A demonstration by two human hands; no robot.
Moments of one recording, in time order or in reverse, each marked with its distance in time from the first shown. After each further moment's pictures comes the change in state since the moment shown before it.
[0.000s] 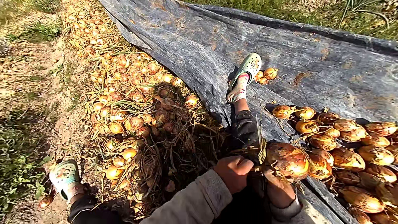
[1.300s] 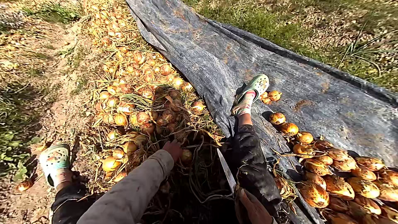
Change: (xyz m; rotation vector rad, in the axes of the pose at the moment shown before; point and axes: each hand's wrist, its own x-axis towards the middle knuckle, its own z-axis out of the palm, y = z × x) left_hand -0.042 -0.155 -0.108 0.584 -1.004 -0.739; right_hand -0.029 -0.006 0.009 -0.329 -0.397 0.477
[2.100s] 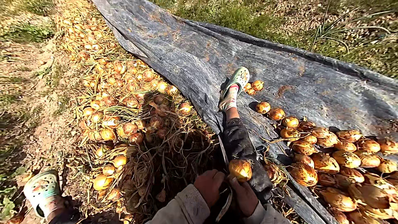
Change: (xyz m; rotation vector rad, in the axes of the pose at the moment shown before) left_hand -0.073 0.153 0.016 -0.525 0.643 0.514; right_hand 0.021 -0.004 0.024 0.235 0.320 -0.157
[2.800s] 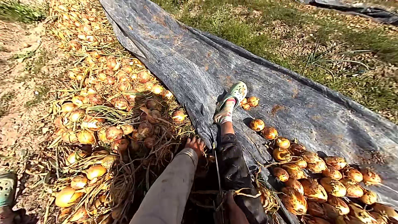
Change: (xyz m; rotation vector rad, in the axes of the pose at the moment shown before) left_hand 0.185 -0.131 0.020 0.373 -0.414 -0.381; right_hand 0.021 -0.007 -0.012 0.207 -0.155 0.343
